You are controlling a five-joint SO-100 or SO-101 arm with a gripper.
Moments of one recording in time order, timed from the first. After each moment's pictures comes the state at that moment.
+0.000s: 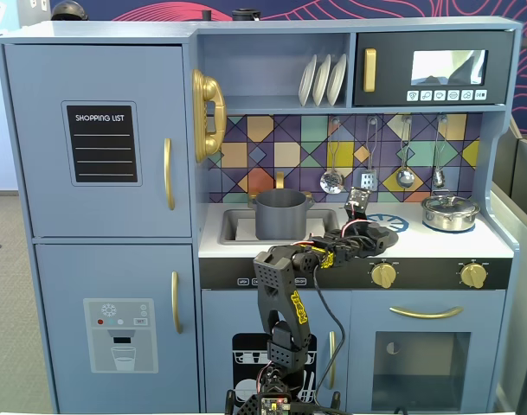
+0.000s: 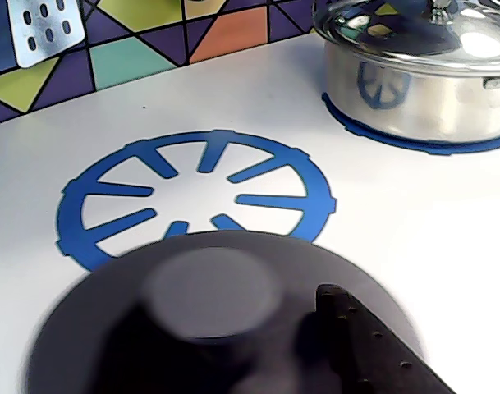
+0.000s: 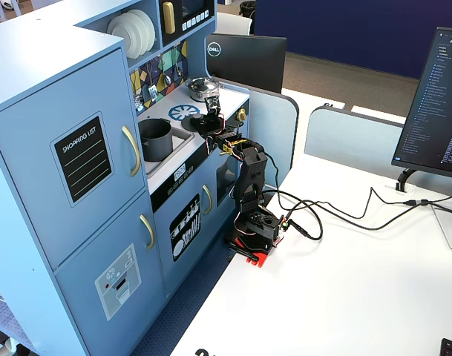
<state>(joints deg) 35.0 104.2 119.9 -14.8 -92.2</state>
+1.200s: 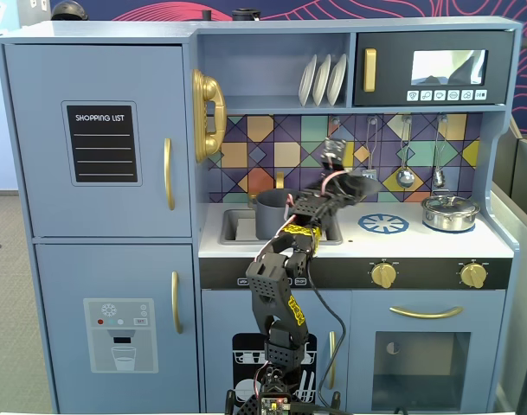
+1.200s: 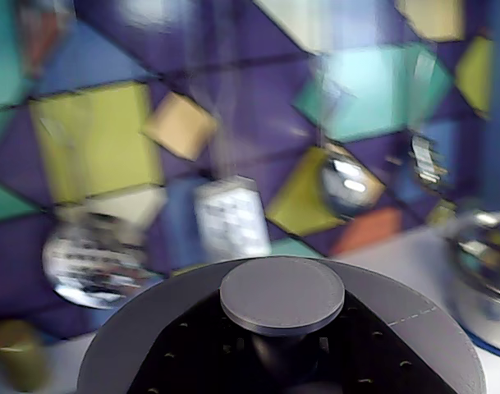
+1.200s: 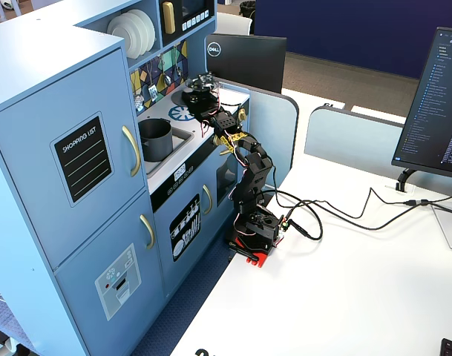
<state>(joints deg) 25.0 113.9 96.0 8.4 -90.9</state>
